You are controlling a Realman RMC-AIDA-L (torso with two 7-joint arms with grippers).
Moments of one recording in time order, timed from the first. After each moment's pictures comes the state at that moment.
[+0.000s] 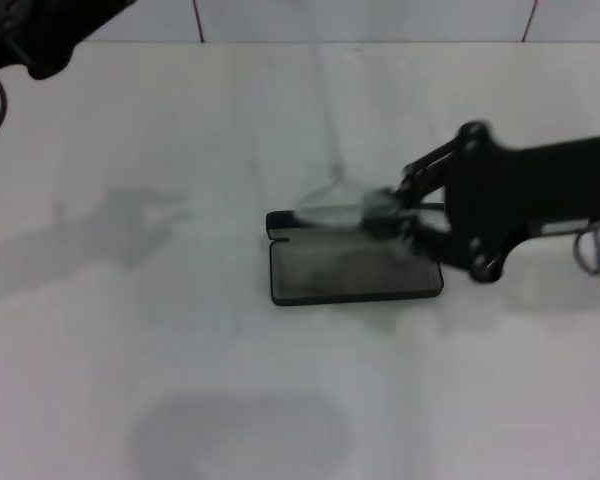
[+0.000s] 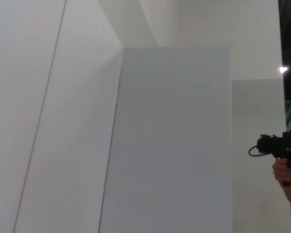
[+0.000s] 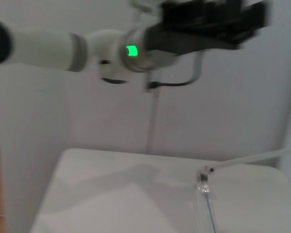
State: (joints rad) left arm -0.39 -2.09 0.84 1.02 1.24 1.85 -1.61; right arm 0.32 2.02 -1.37 -1.51 -1.66 -1.51 1.62
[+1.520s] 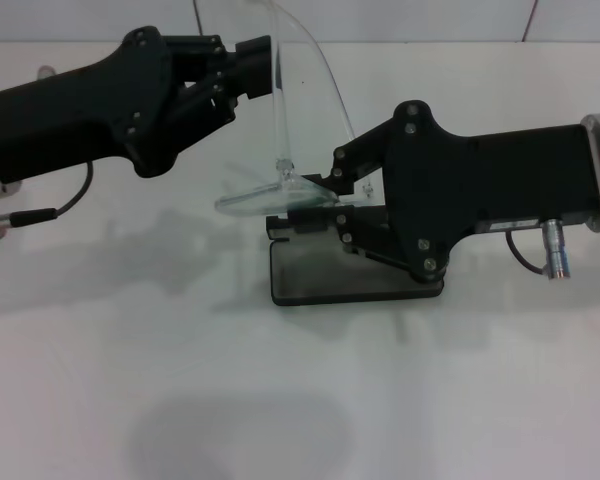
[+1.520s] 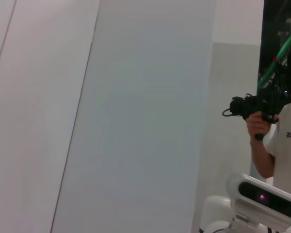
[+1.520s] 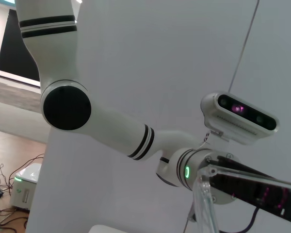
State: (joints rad) left arm -0.45 -2.07 0.94 0.85 1.36 1.86 -1.51; right arm 0.38 2.02 -1.47 -1.34 -1.38 -1.49 1.31
